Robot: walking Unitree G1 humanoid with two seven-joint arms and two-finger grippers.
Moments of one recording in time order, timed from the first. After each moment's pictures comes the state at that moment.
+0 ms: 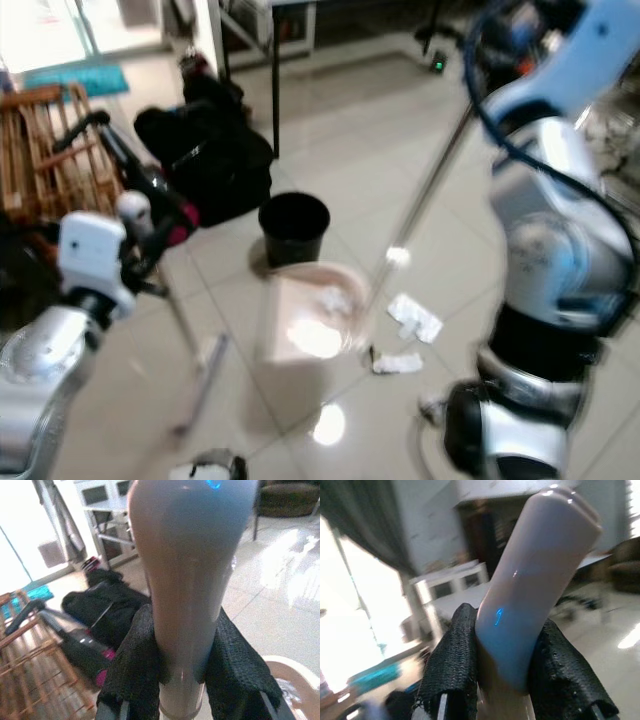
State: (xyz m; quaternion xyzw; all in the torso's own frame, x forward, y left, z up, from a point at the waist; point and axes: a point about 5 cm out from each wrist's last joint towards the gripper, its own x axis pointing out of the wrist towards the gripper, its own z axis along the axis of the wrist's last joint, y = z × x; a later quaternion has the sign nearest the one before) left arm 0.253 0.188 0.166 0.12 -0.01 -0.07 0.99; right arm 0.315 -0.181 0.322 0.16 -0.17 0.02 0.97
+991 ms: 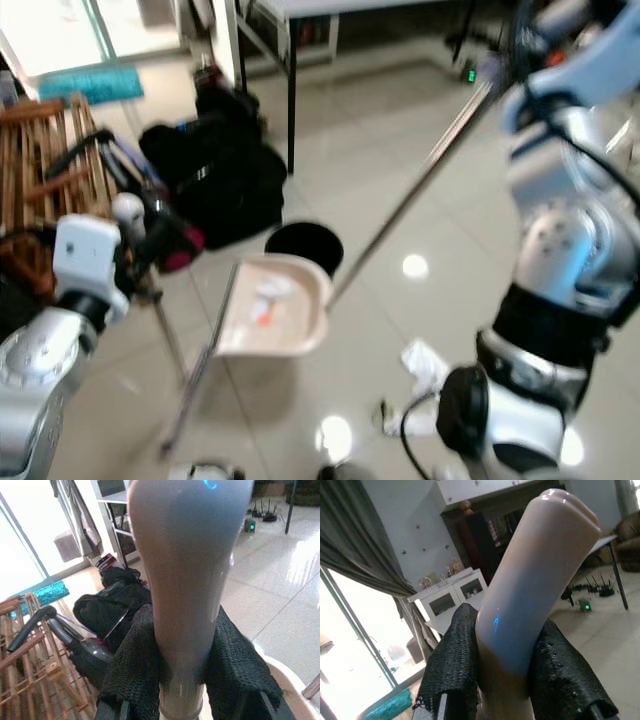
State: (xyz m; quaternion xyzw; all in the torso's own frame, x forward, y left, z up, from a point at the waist) left arm 0.252 0.185 0.164 0.12 -0.01 -0.08 0.99; right arm 0.319 -0.217 0.329 0.22 -0.19 -0.04 0.96
